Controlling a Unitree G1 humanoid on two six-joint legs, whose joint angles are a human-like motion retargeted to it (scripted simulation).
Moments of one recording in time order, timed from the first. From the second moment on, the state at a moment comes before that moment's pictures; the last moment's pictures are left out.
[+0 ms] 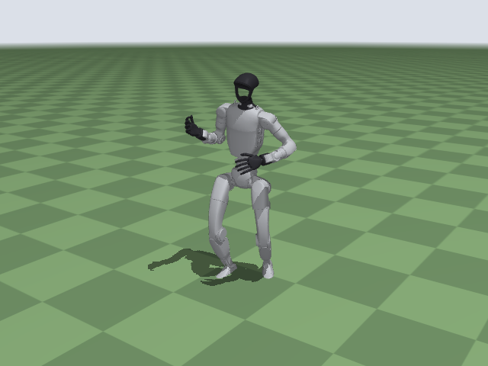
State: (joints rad) left arm 0.25 0.76 -0.07 -0.31 -0.10 -0.17 -0.30; right arm 0.11 -0.25 0.06 -0.49 0.61 -0.41 -0.20; waist -0.09 -0.13 0.08; left_leg -0.17 0.19 0.38 0.85 -0.61 0.11; right_leg -0.42 -0.05 -0.06 0.85 -0.53 -0.02
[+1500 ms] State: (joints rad) left arm -0.95 0.56 -0.04 -0.38 -0.06 -0.09 -0.08; right arm -0.40 -0.44 0.24 -0.59 0.44 -0.17 0.22; waist -0.02 -0.22 0.03; left_leg -0.49 -0.08 0.14 0.74 -0.39 0.07; right_leg -0.32 -0.24 0.02 0.99 -0.63 0.02
